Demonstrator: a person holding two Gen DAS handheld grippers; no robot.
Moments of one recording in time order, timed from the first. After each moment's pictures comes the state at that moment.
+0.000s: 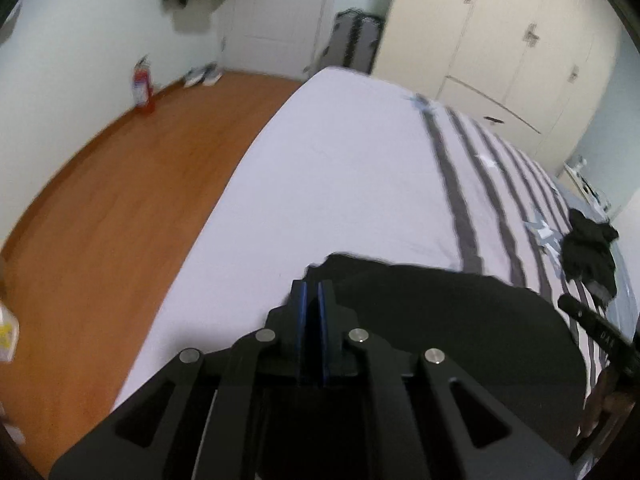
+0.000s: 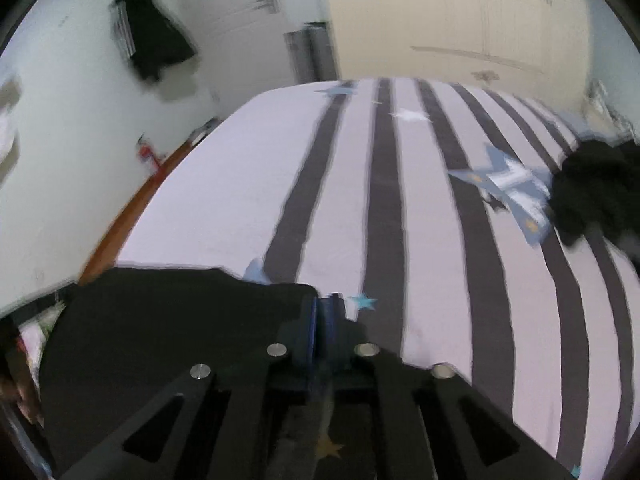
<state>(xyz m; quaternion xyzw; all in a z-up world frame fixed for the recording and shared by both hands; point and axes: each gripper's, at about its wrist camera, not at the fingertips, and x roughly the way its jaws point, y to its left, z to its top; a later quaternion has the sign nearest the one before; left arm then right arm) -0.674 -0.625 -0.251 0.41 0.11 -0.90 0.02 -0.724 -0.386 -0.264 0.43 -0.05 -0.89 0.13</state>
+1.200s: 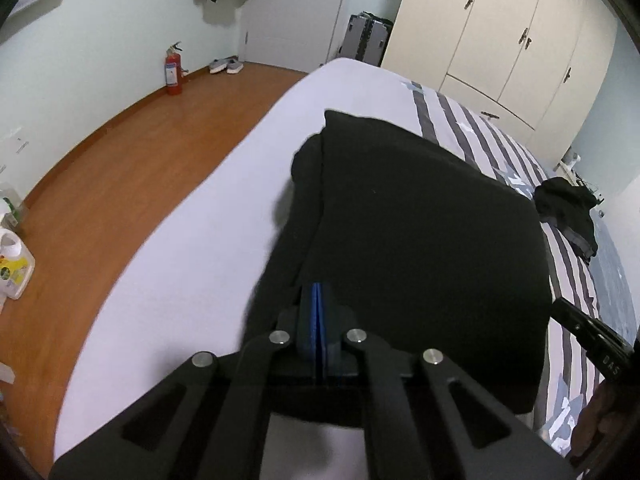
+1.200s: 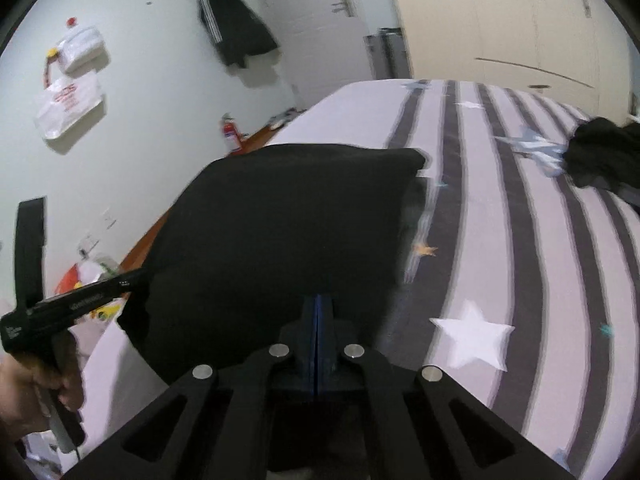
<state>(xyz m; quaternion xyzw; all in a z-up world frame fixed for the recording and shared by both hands) -0.468 -0.624 -0.256 0.41 0.15 -0.90 0.07 -0.527 -0.384 -0.253 0.41 -0.02 -0.88 0.24</state>
